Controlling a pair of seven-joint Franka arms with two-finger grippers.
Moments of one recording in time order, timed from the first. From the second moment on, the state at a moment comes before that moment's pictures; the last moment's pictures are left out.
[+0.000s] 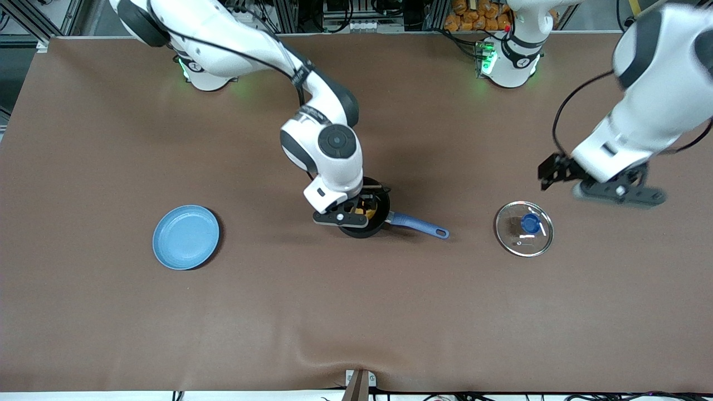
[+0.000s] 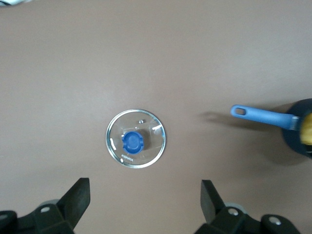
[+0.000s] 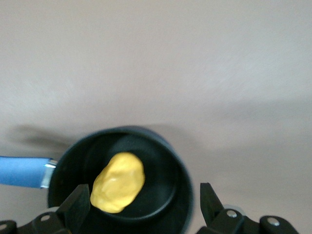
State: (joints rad) left arm 0.18 0.08 -0.42 -1.58 0.07 1.74 -0.05; right arm 0.51 0.70 0.29 -1.31 -0.26 2.02 0.94
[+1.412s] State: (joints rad) left arm 0.27 0.07 -0.39 -1.43 -0.04 1.54 -0.10; right arm 0.05 0.27 0.01 -1.34 -0.06 1.56 -0.01
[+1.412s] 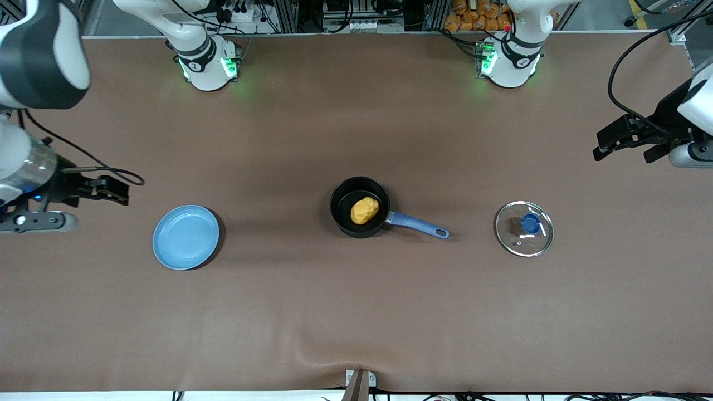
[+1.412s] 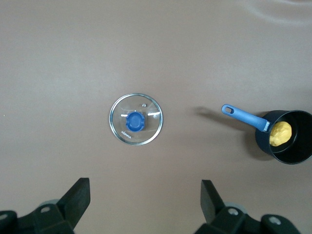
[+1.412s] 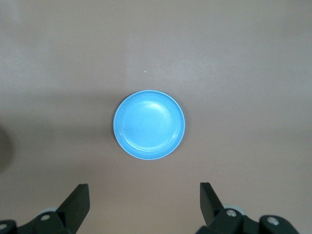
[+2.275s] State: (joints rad) left arm -0.01 -0.07 -0.10 -1.56 -0.04 1.49 -0.11; right arm -0.01 0.12 -0.03 -1.52 -0.06 1.62 -0.05
